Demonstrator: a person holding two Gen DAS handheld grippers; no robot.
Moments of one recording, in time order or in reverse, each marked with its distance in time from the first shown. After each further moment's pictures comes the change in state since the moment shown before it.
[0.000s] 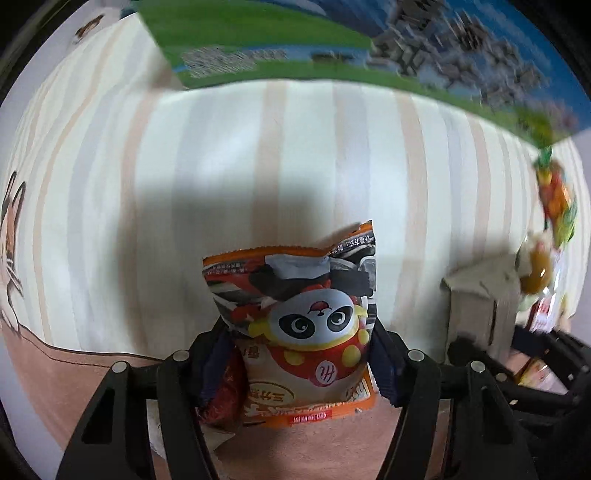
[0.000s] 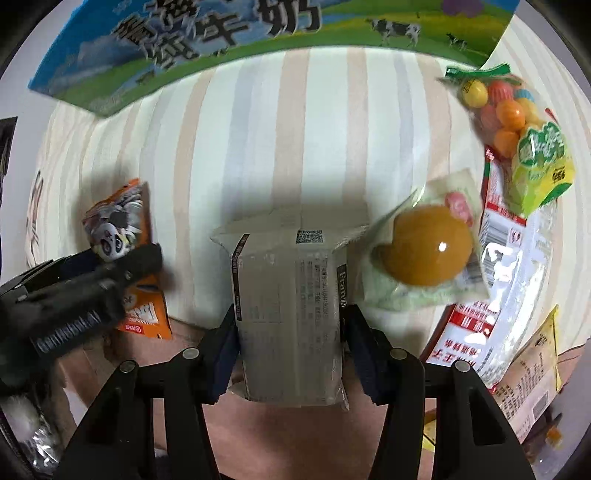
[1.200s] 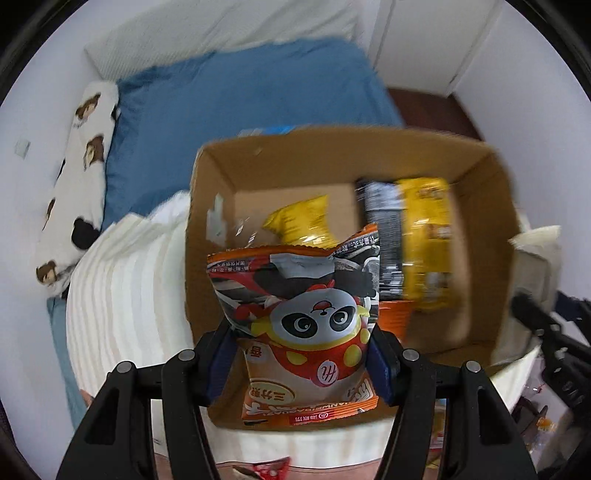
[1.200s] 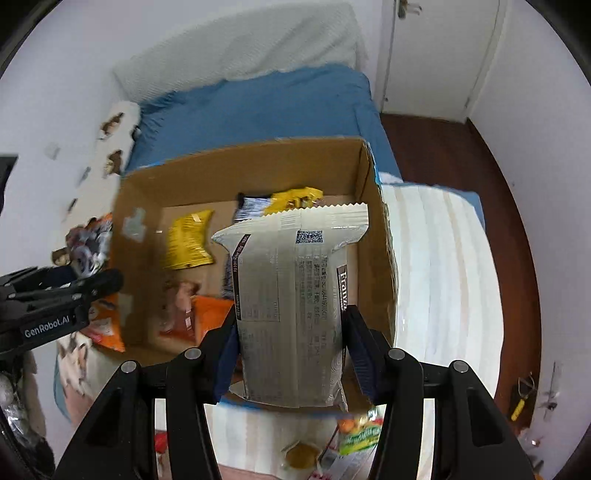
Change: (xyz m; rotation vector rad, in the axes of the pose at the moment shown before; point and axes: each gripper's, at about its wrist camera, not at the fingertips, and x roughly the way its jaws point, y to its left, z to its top) left arm -0.151 0.022 0.228 0.049 -0.085 0.056; right arm -0.217 -0.062 0.260 -0.021 -0.291 -0.089
